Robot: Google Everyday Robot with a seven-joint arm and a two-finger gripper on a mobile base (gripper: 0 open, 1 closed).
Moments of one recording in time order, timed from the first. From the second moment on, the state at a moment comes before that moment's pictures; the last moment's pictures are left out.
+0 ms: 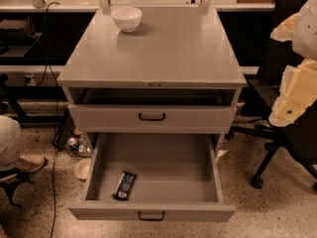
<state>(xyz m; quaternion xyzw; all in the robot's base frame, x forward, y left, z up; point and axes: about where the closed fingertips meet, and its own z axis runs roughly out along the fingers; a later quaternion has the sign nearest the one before) 0.437 -0.209 1.000 -0.60 0.77 -0.06 0.19</state>
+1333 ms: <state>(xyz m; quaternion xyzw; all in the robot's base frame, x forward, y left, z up) 0.429 -0.177 0.939 -0.58 0.80 -0.03 0.18</state>
